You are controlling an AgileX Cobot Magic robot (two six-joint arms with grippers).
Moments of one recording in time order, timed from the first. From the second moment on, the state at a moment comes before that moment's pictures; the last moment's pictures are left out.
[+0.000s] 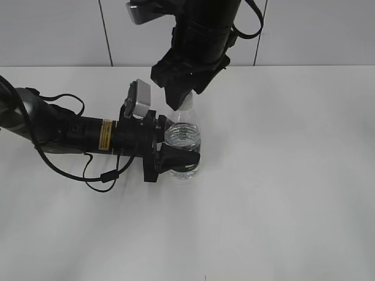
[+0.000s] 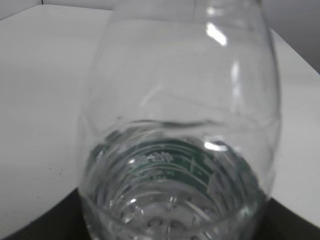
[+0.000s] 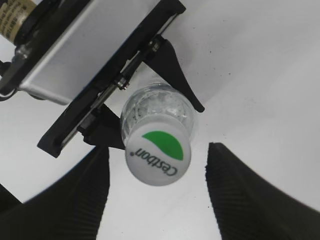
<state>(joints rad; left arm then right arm) -0.29 2.32 -1.17 1.39 -1.15 -0.59 0.68 2.07 -1.90 0.11 1.22 -0.28</state>
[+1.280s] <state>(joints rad) -0.29 2.32 -1.17 1.37 -1.16 -0.59 0.68 2.09 -1.95 0.11 1.23 -0.34</state>
